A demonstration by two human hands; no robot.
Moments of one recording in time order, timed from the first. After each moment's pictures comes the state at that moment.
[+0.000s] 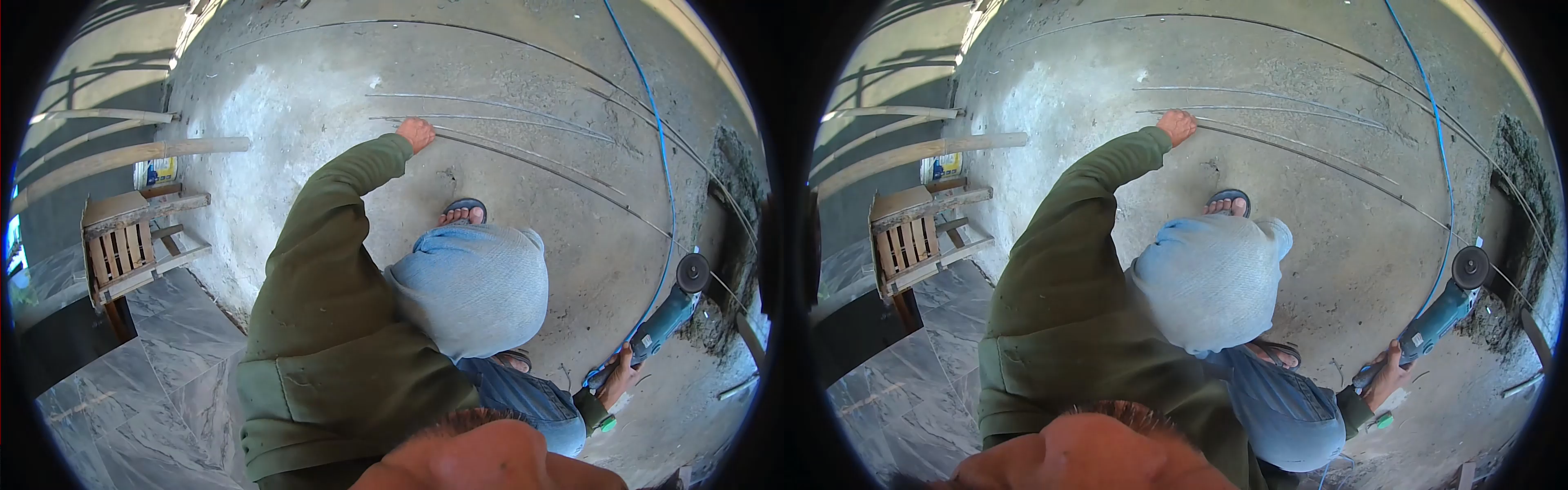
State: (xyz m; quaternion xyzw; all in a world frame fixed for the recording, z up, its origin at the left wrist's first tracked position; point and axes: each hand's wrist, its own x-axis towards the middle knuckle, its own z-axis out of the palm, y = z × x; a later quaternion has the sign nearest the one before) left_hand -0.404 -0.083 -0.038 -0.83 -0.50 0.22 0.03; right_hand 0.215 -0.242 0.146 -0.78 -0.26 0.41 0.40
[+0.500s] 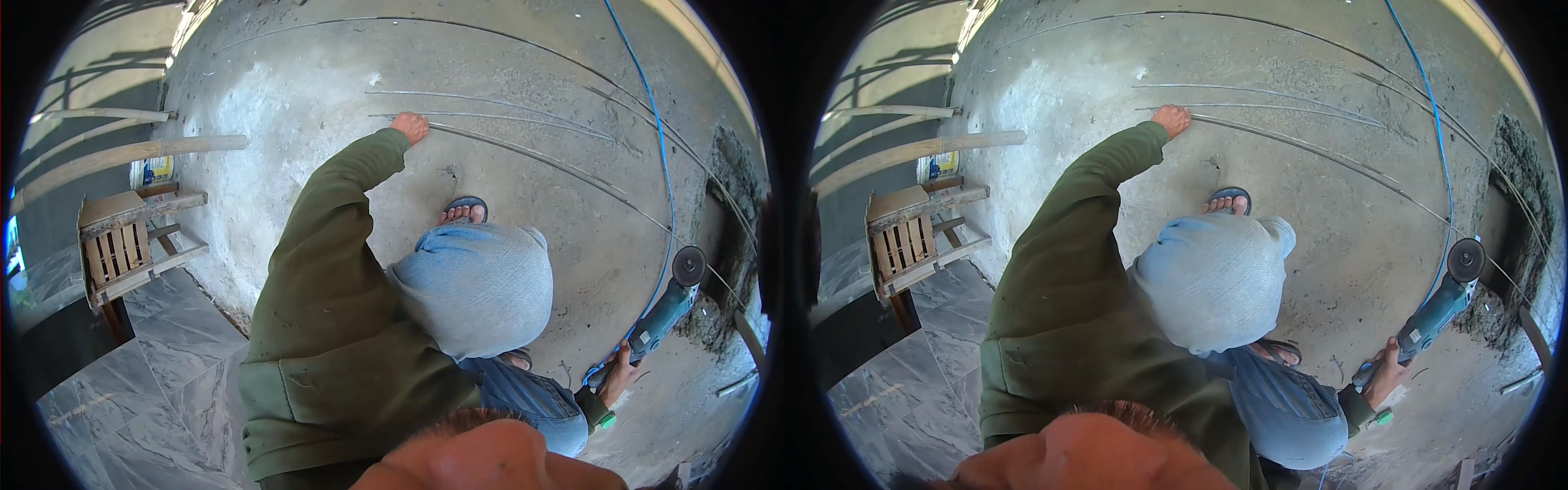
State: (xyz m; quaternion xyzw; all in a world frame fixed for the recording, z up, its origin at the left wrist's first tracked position) left_hand -0.426 -0.085 -0.052 -0.82 -0.52 0.21 0.09; right_hand 0.203 -0.243 0.157 -0.77 -0.28 0.41 0.39
